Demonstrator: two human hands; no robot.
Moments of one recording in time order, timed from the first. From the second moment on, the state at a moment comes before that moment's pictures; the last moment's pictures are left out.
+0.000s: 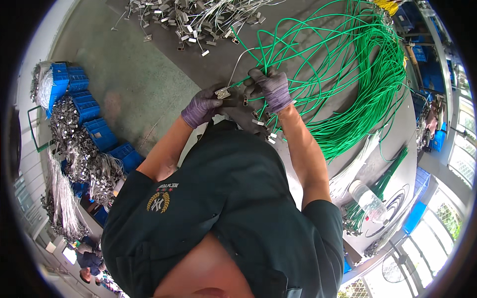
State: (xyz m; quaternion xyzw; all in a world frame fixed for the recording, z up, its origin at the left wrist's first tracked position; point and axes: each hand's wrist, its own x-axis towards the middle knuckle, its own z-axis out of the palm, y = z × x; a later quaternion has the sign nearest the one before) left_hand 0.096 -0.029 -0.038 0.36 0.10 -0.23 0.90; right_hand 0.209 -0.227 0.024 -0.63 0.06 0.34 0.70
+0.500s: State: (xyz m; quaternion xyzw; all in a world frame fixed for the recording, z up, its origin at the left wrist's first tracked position) left_hand 0.108 -0.067 -0.042 0.80 0.17 0.04 0.58; right_hand 0.195 -0.202 0.024 -0.84 -0.20 0.20 0.47
